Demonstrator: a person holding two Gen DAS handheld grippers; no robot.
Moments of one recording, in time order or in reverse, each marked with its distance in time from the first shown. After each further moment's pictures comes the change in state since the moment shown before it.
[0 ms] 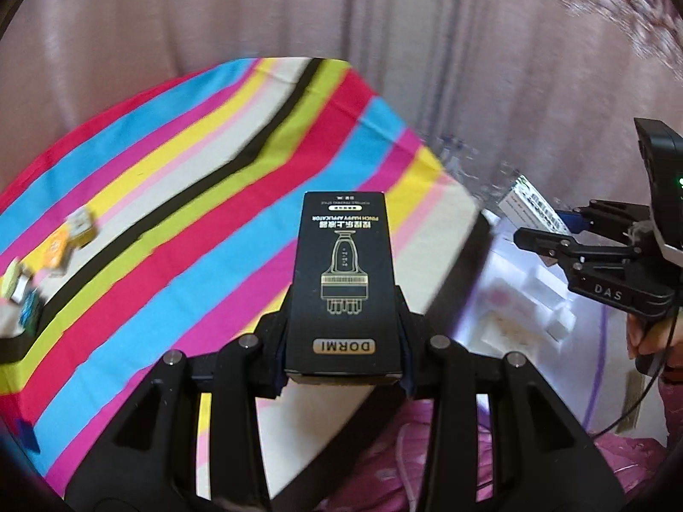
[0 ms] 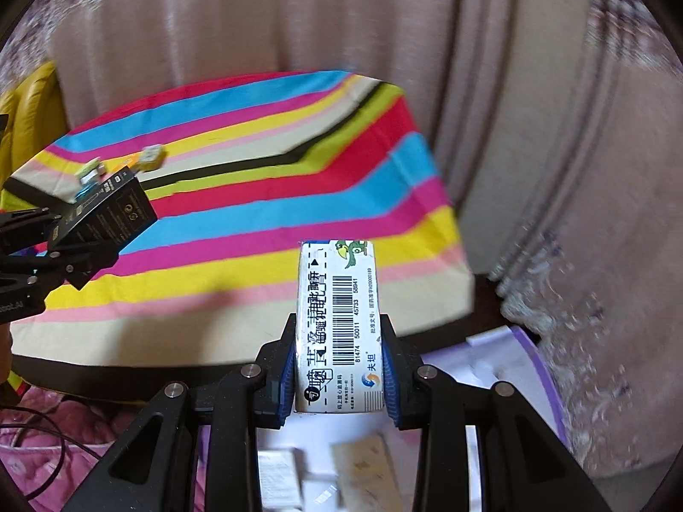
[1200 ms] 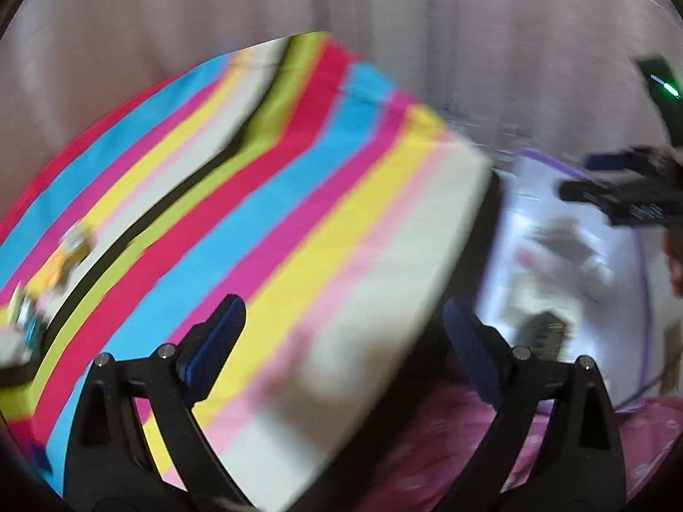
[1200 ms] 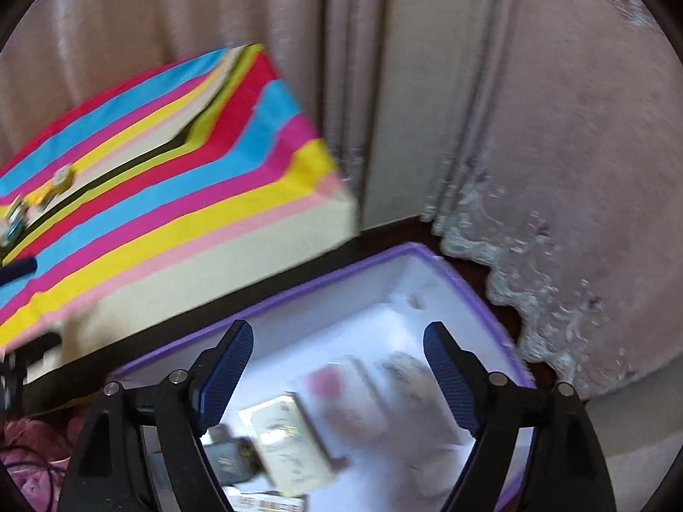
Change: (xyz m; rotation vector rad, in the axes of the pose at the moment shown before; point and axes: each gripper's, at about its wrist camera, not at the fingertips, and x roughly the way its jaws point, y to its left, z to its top) left arm 0.033 -0.001 -0.028 0.074 0.010 0.126; right arm 0.011 -0.057 -0.041 0.191 0.094 -0.162
